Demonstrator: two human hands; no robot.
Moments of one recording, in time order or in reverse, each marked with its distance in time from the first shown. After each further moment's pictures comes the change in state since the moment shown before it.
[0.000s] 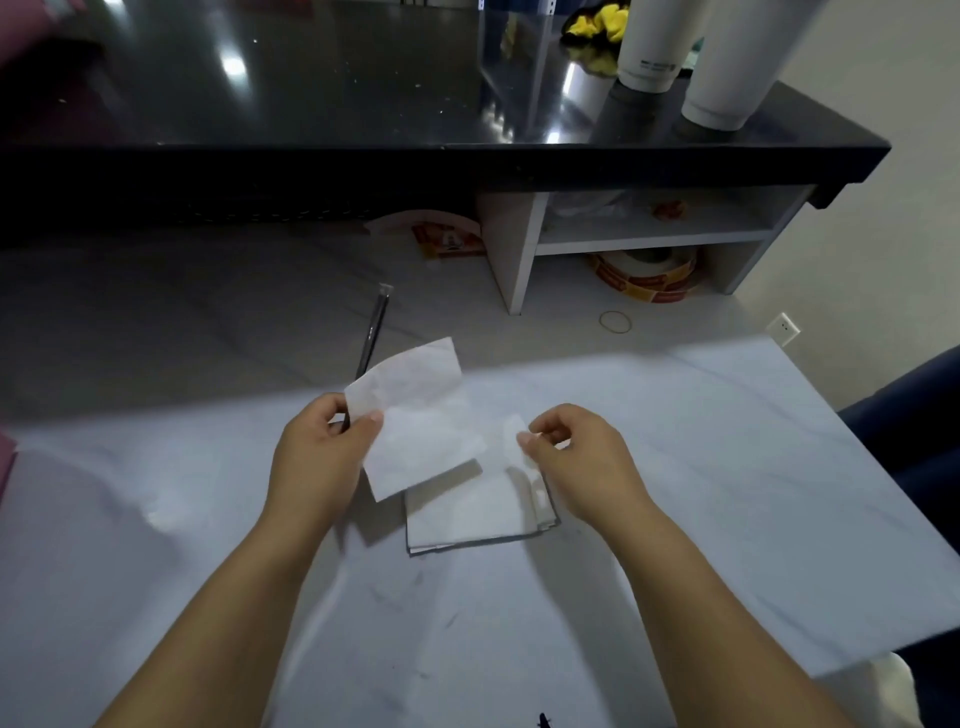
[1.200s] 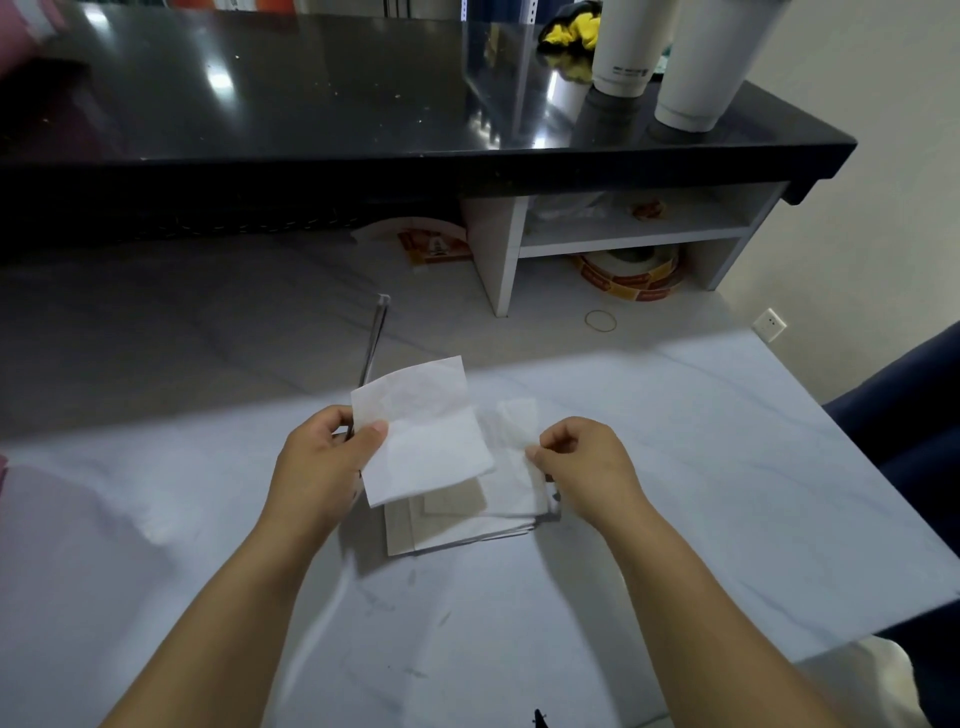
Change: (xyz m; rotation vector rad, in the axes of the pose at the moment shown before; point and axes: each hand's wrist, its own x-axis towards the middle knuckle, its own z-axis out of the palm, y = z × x) left_hand -0.007 0.004 0.003 -0.039 -0.101 -0.026; right_hand 0.004 0.020 0.000 0.156 0.035 0.127
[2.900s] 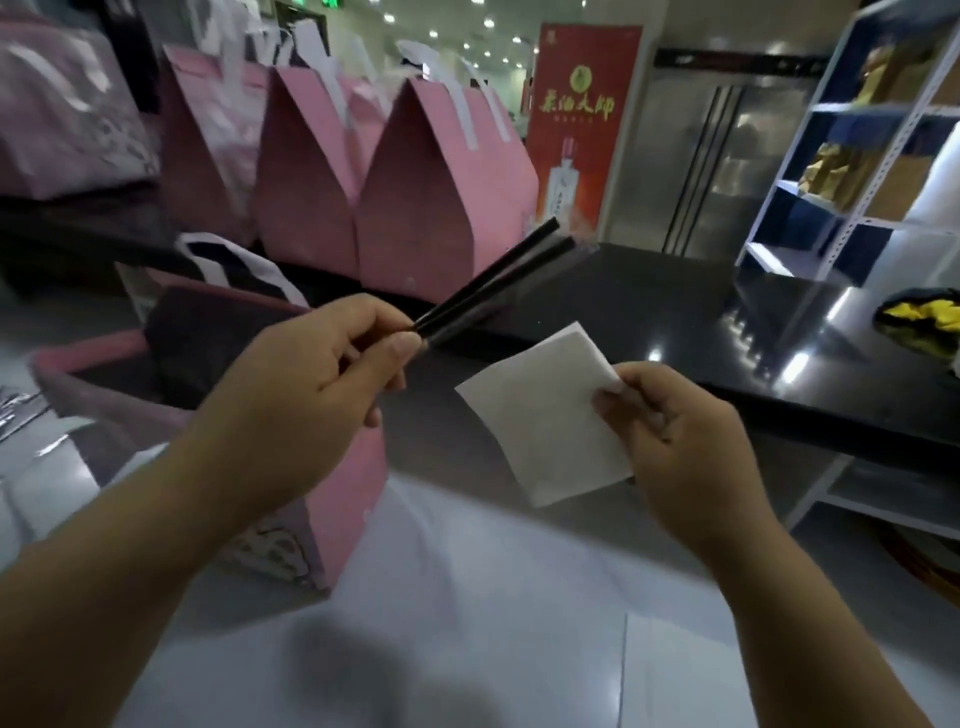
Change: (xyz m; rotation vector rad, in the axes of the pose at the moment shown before) left_hand -0.115 0.137 -0.230 0.461 0.489 0.618; right_hand -0.086 -0.240 0.074 0.034 -0.207 -1.135
